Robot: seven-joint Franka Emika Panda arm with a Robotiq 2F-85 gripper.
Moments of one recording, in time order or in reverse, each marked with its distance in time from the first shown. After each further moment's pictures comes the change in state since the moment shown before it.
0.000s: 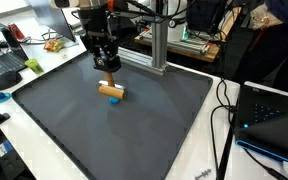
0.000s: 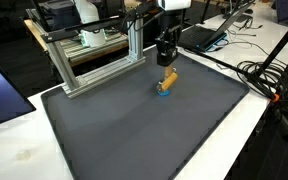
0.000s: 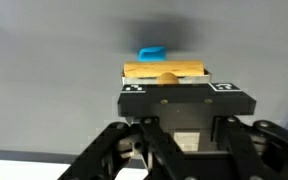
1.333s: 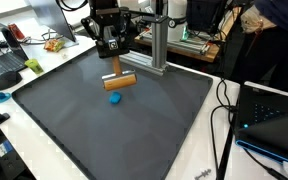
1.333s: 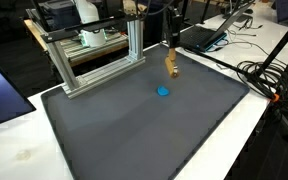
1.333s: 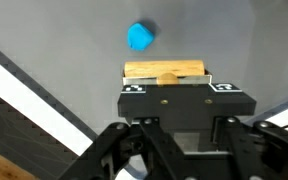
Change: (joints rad) arm -0.001 -0.135 0.048 -0.050 0.032 -0.069 -0.720
